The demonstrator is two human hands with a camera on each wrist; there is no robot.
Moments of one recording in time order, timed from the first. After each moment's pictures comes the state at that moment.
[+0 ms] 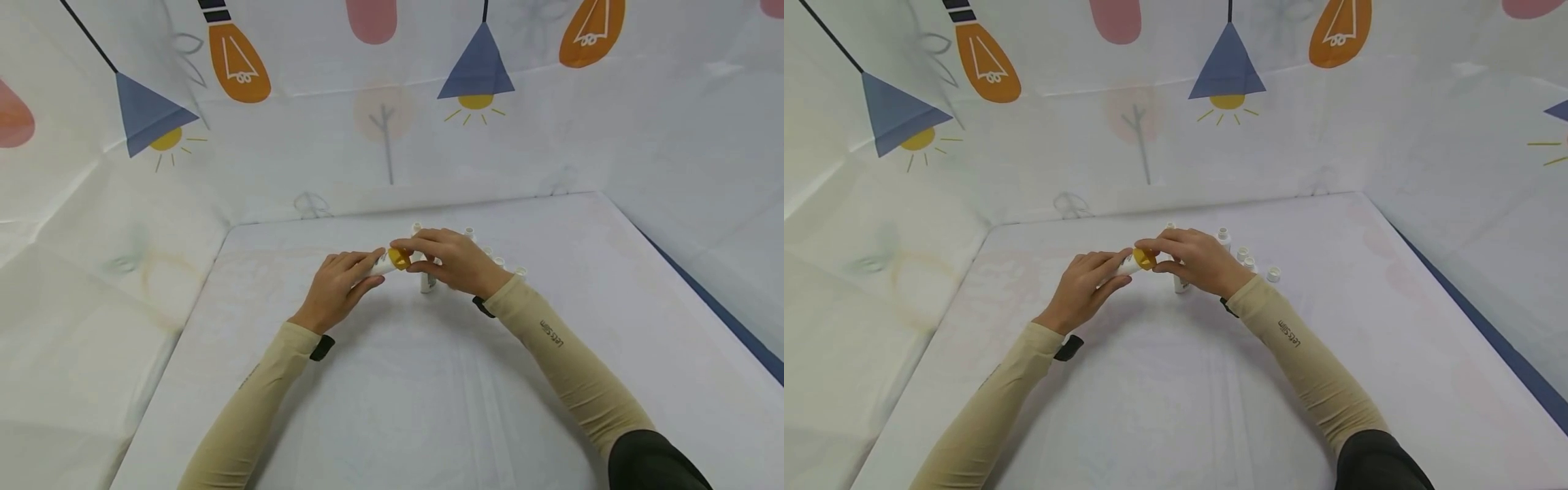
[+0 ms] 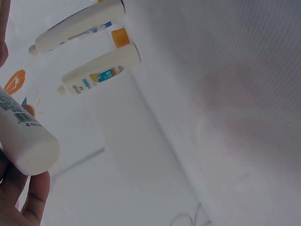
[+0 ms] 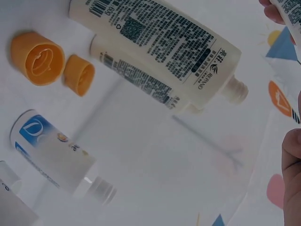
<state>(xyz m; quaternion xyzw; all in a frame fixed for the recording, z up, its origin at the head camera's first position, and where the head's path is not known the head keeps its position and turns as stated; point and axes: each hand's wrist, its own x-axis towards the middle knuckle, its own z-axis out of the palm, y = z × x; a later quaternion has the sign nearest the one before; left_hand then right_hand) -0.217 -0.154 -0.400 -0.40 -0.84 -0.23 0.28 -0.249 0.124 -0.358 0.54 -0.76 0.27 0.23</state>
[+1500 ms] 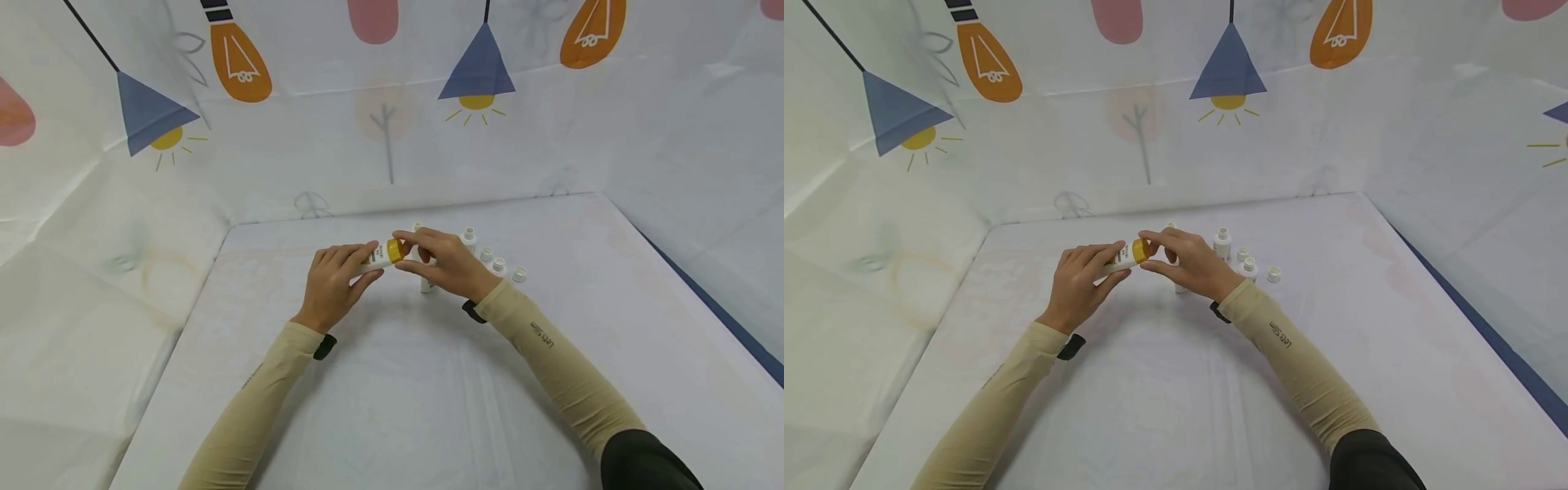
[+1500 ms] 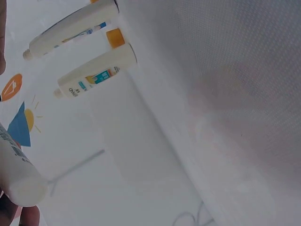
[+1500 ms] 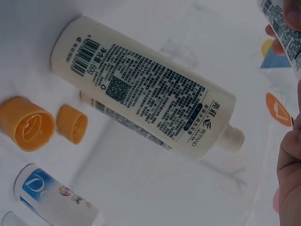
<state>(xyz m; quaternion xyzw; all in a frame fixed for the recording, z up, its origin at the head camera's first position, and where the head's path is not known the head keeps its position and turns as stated) -0.216 -0.151 -0.398 -0.33 -0.84 -0.20 0.38 -0.247 0.107 -0.368 0.48 -0.76 0.38 0.22</state>
